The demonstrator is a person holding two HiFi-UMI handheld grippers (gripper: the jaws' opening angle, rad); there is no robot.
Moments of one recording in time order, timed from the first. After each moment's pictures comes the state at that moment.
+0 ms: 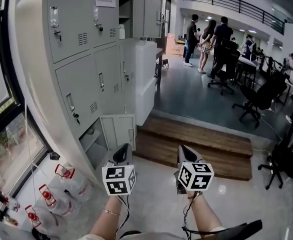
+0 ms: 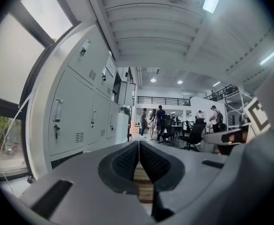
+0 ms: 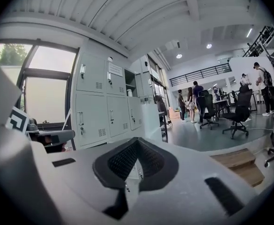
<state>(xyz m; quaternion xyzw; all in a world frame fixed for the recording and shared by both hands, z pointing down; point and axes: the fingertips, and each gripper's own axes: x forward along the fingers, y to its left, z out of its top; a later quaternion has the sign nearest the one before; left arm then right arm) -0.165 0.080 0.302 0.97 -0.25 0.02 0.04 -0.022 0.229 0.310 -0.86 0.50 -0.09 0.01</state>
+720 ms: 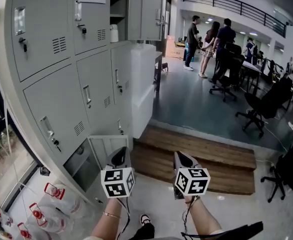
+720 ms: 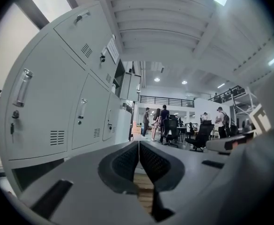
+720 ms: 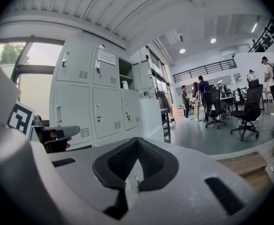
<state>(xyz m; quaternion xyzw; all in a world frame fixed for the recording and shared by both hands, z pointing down) -0.008 -0.057 0.329 0.96 -0.26 0.01 0.06 0.126 0.093 0.345 -0.85 0.51 -0.10 0.00</state>
